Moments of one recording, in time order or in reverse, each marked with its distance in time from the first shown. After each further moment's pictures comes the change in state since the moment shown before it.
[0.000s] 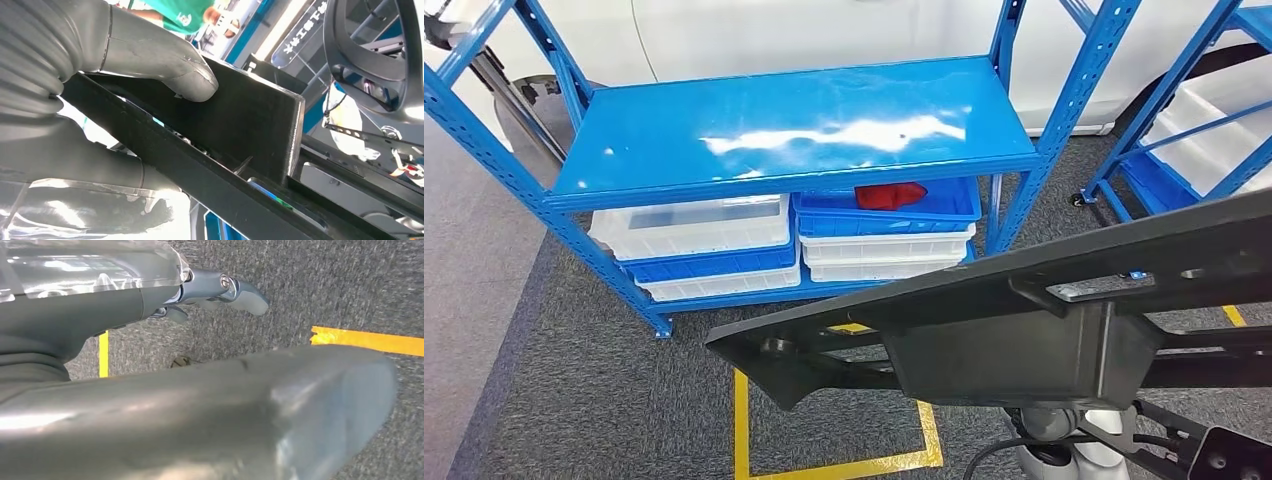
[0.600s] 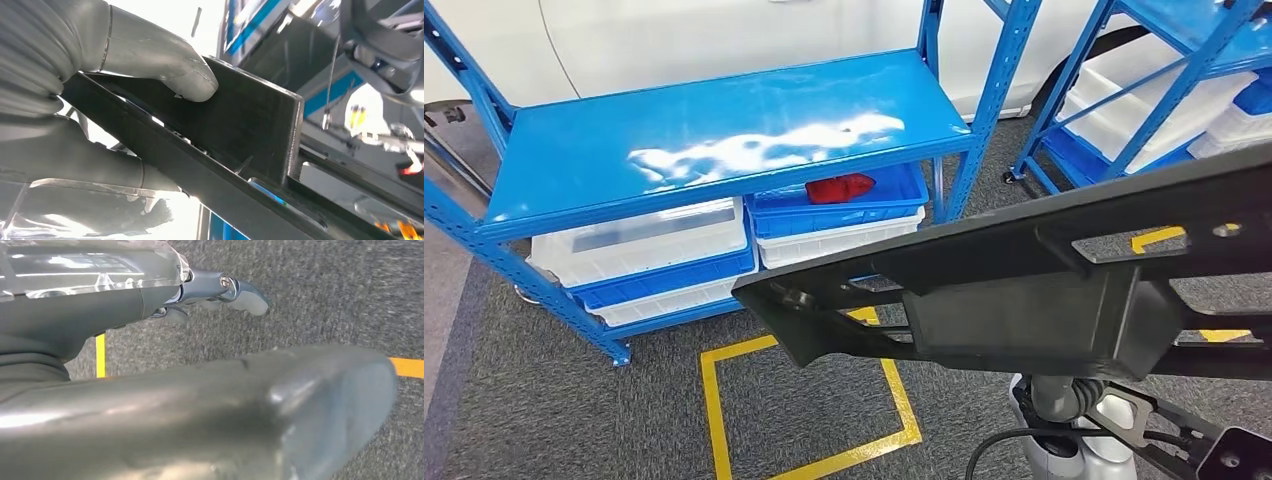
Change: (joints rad) left arm -0.001 0.013 0.054 0.000 0.005 0.094 -0.004; right arm -0.024 0.022 -0.039 -0.024 0.065 -0.102 0.000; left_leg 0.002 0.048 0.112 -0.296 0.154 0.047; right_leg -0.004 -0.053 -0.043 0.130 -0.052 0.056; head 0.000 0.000
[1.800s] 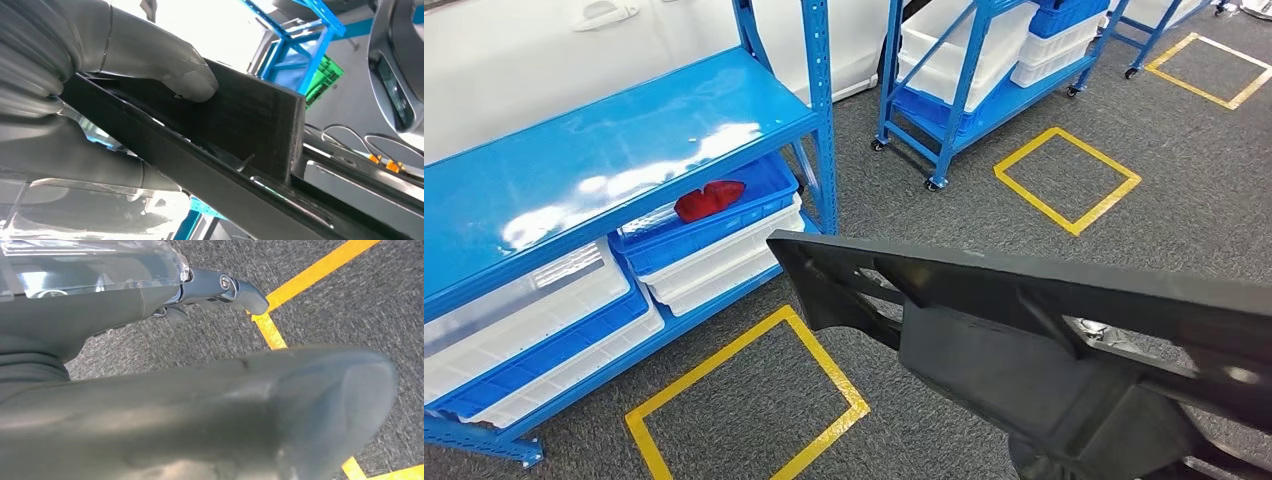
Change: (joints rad) left arm -0.035 0.018 -0.039 0.000 -0.171 -0.055 -0.019; right arm 0.047 -0.307 0.374 -0.187 0.209 -0.686 0.001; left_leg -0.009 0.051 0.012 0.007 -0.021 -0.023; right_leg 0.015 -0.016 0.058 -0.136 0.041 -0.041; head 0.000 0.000
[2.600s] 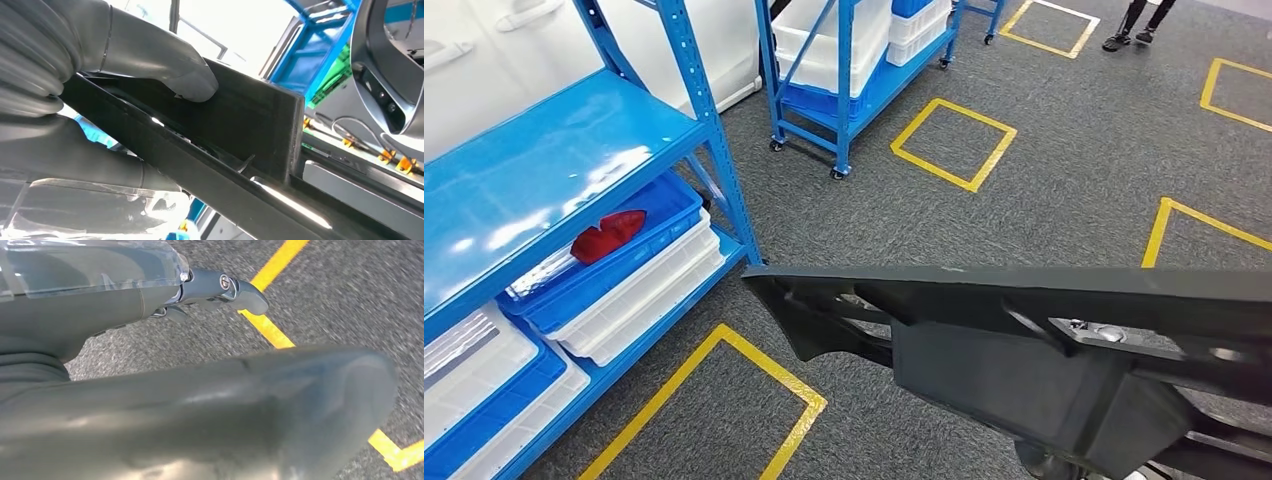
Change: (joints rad) left arm 0.030 -0.021 0.028 0.000 0.011 0.014 0.016; right arm 0.005 0.060 -0.108 0.024 -0.099 0.250 0.000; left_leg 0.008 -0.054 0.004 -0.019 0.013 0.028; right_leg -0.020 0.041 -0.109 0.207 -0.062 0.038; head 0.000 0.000
